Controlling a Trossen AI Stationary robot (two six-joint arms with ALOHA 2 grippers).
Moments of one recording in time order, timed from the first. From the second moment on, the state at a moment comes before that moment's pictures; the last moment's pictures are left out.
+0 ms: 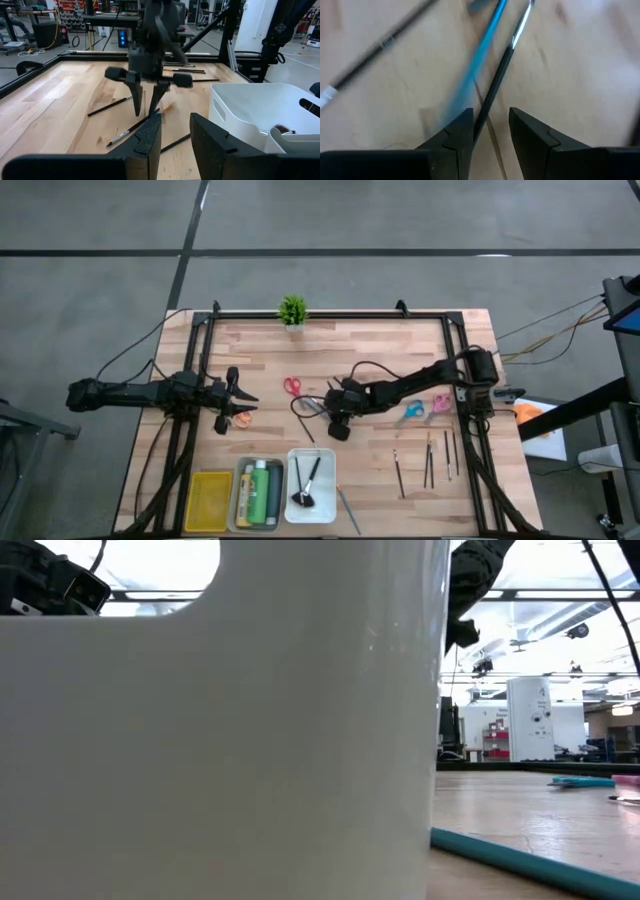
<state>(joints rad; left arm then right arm) 0.01 0.18 0.00 0.04 0.12 -0.03 0.06 1.95 1.09 -0.15 0.16 0.34</state>
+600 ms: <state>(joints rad) 0.01 0.18 0.00 0.04 0.12 -0.03 0.06 1.98 1.11 -0.17 0.16 0.34</state>
